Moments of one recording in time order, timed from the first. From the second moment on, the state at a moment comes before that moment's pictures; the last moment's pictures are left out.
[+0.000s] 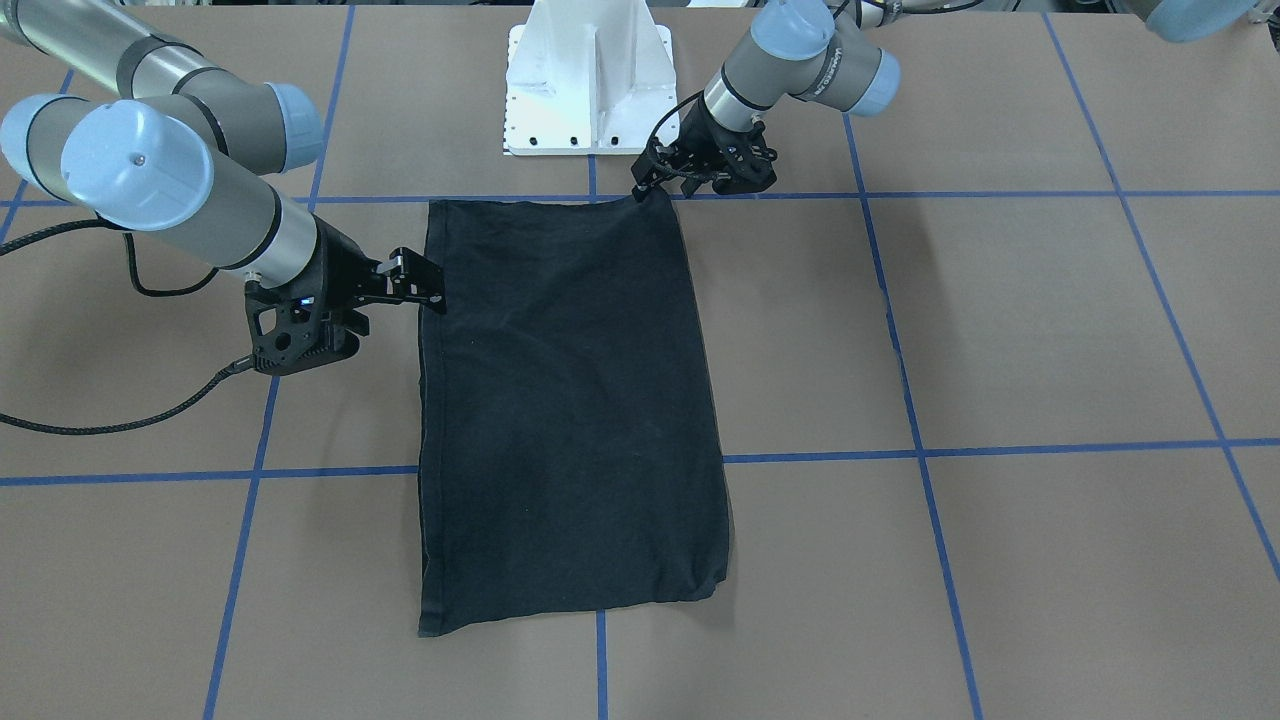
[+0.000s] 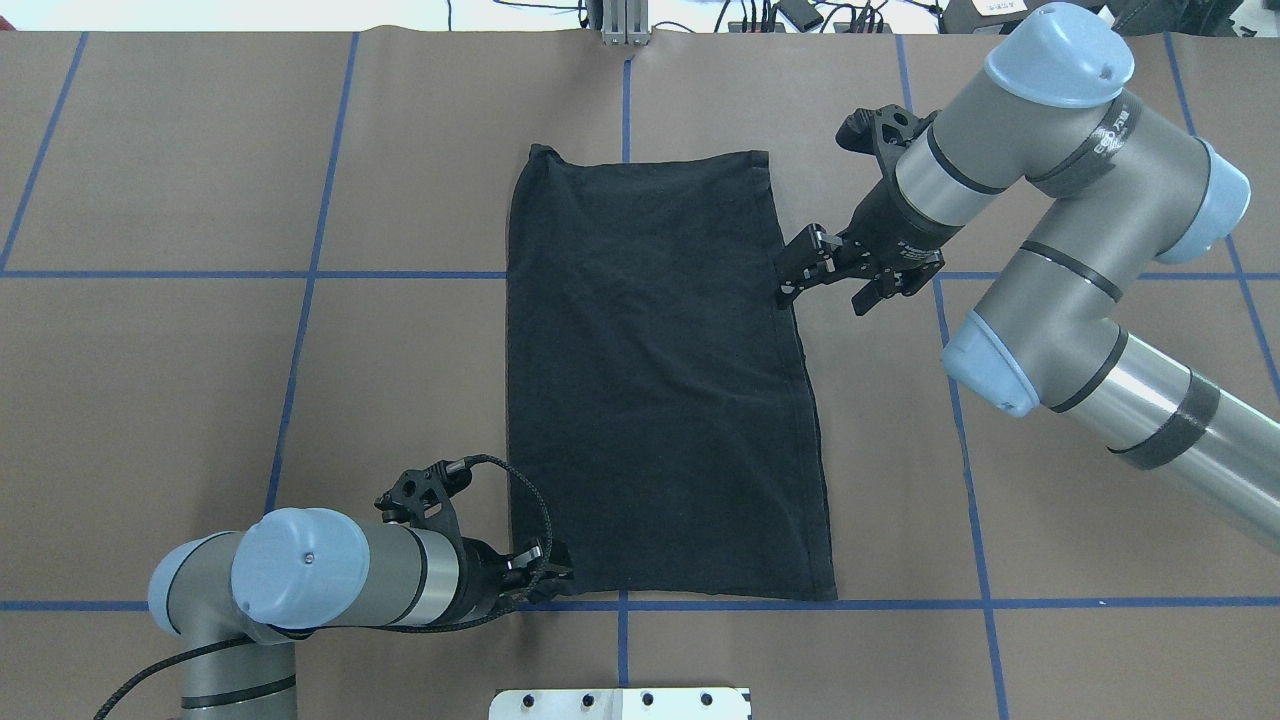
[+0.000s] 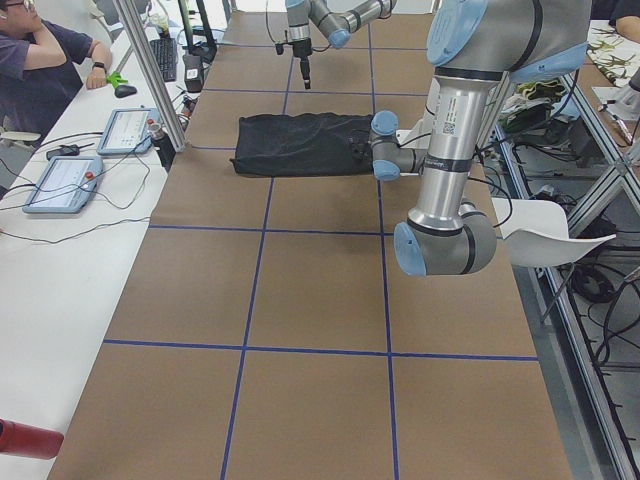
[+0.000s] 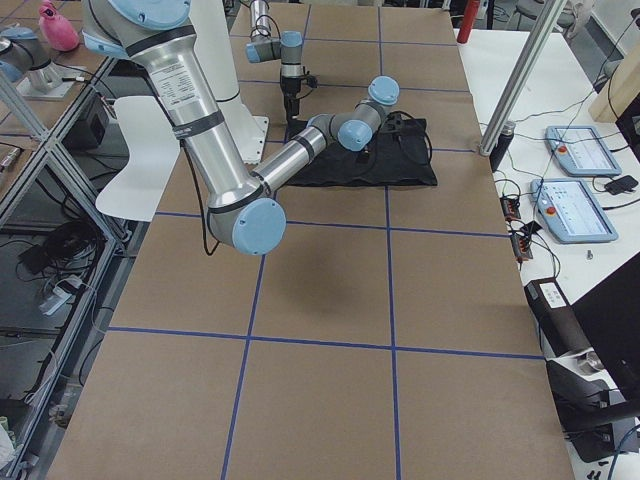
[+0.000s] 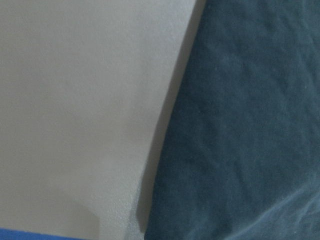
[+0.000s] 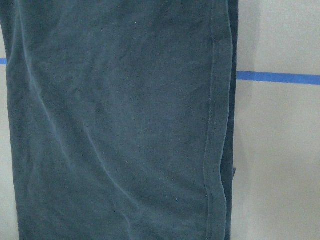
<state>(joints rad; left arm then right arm) -0.21 -1.90 -1.82 -2.23 -1.76 -1.87 0.84 -1.09 1.70 -1.35 2.41 0.97</state>
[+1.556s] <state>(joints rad) -0.23 -1.90 -1.82 -2.23 -1.76 -1.87 0.83 -1.09 1.70 -1.35 2.41 0.97</state>
